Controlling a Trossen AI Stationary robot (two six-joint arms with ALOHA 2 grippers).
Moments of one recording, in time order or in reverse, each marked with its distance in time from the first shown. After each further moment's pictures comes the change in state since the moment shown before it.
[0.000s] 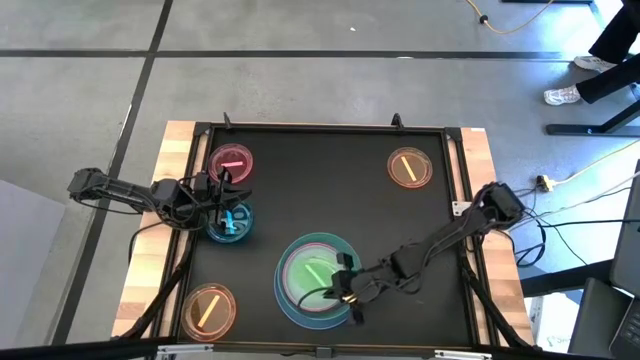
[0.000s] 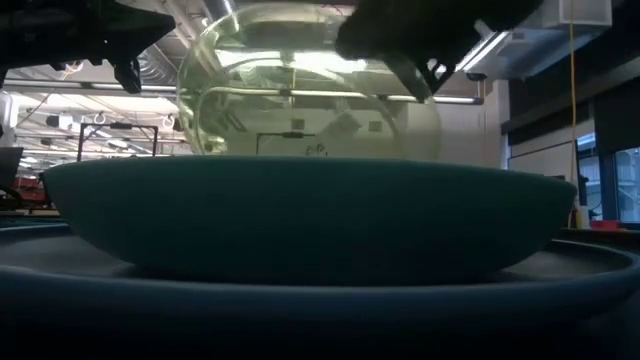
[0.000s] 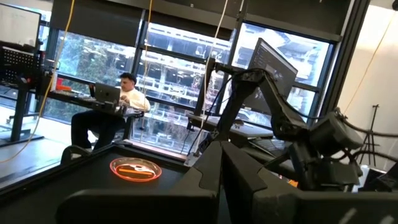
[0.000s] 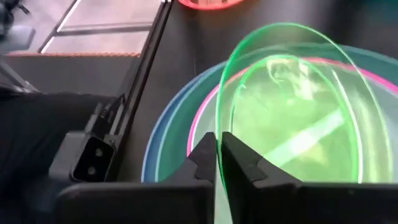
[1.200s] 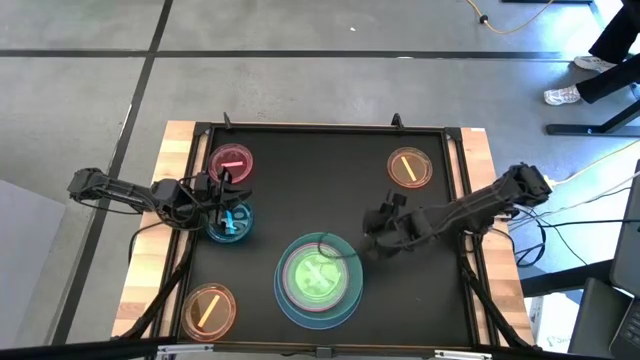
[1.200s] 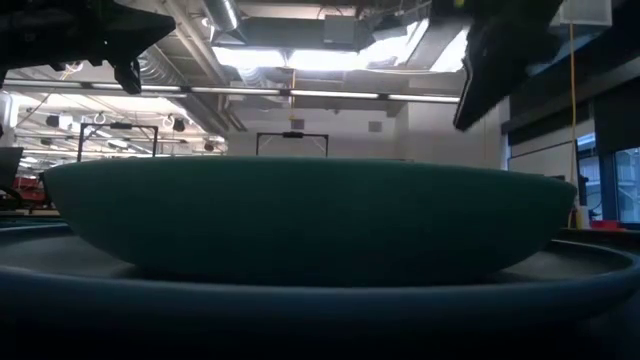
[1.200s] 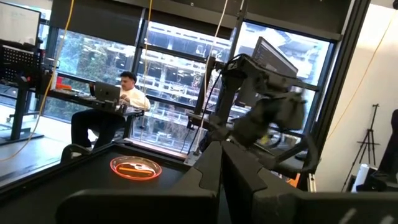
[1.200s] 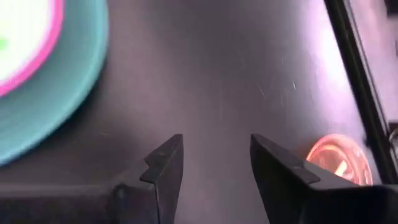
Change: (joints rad) left arm 0.000 0.000 -0.001 -0.005 0.000 -0.003; right arm -0.189 -0.280 0.040 -1.060 0.375 0.163
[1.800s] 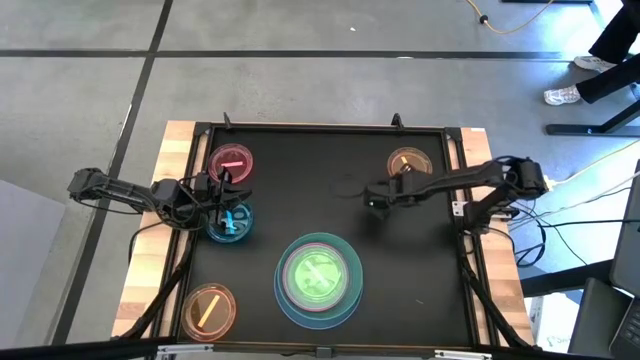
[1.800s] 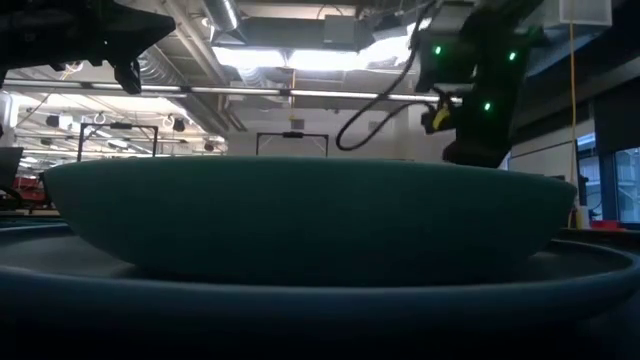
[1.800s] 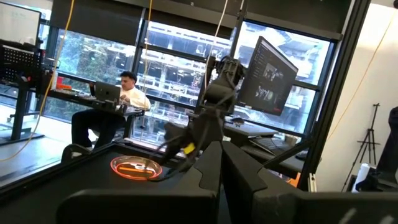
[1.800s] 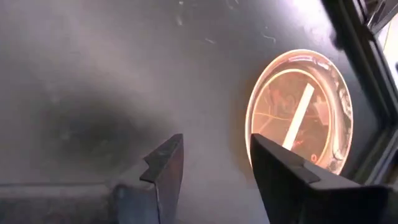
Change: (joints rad) left arm 0.000 0.000 0.000 0.000 0.000 0.002; right arm -0.416 0.000 -0.248 0.121 -0.037 0.003
